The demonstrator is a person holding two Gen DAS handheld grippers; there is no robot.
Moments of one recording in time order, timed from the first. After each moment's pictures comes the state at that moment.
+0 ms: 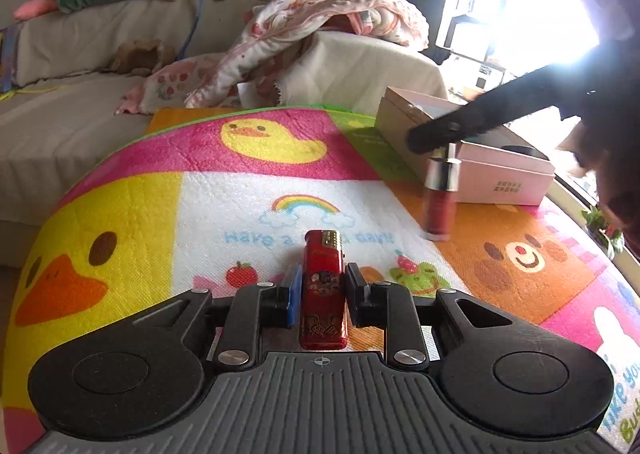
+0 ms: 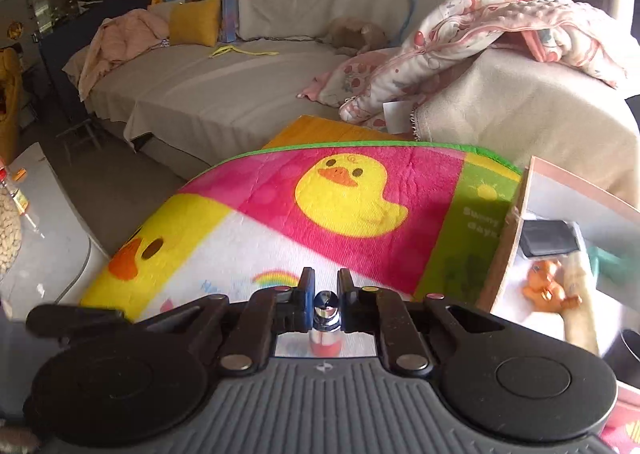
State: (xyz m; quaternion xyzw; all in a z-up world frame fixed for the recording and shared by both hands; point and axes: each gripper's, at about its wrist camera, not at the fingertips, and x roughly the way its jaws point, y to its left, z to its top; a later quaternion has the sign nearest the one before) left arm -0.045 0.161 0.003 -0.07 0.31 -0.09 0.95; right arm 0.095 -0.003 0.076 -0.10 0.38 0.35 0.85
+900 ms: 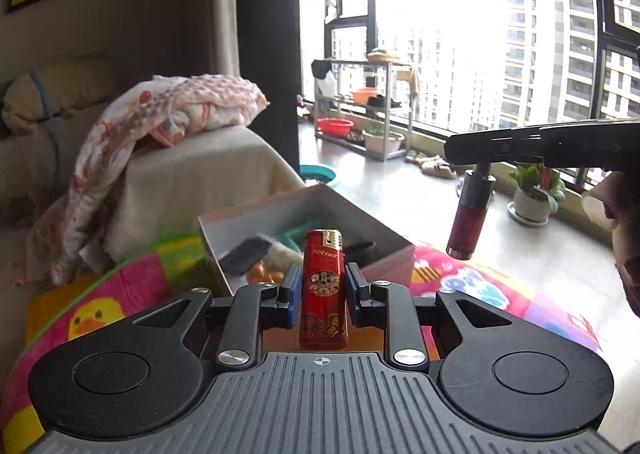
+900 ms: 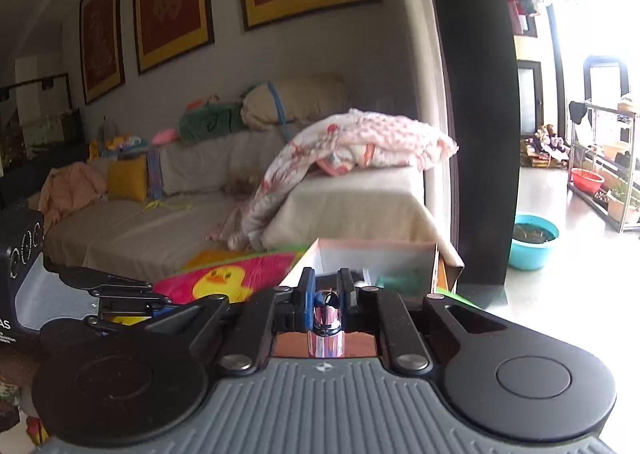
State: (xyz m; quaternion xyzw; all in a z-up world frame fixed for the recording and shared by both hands) left arm 0.033 -0.007 0.115 0.07 0.24 -0.21 0.95; right arm 0.014 -0.237 0.146 0.04 0.19 0.23 0.95
